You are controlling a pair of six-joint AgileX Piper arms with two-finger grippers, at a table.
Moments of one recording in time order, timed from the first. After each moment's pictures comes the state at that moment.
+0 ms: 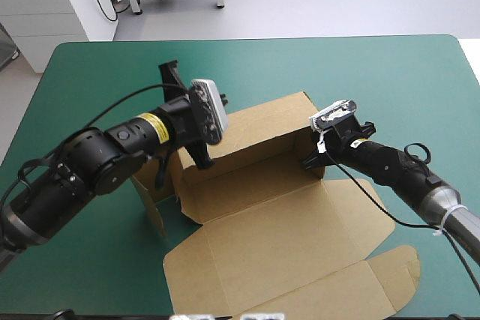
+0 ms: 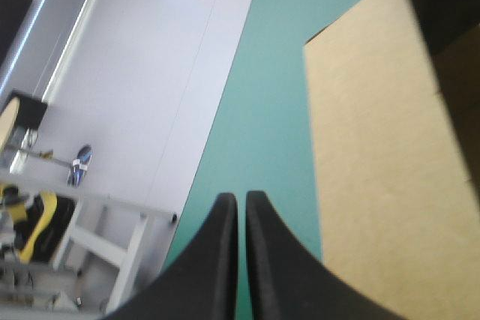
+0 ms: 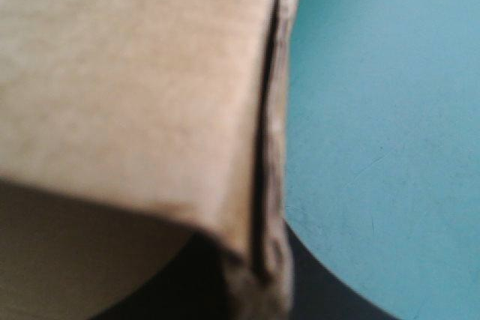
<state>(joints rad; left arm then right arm) -0.76 1.23 -1.30 0.16 0.52 0.72 0.33 1.36 -0.85 0.64 0.20 -0.78</state>
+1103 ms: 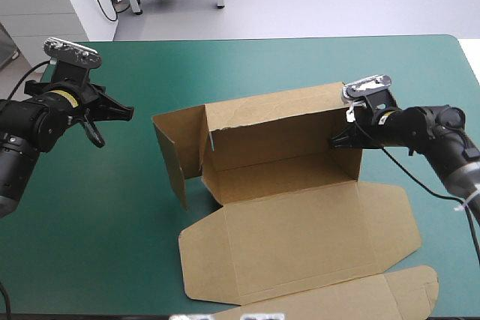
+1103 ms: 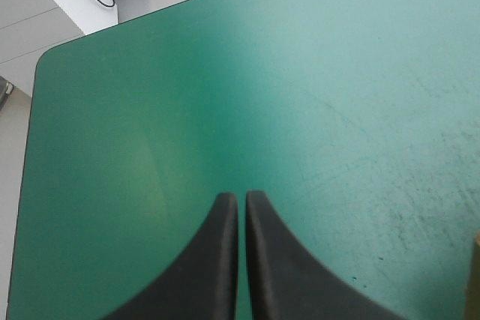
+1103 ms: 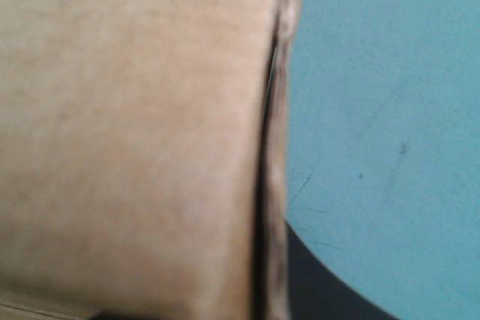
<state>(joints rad) -0.18 1.24 -1.33 0.16 0.80 0.09 0.18 1.35 -1.16 0.18 0.78 -0.27</state>
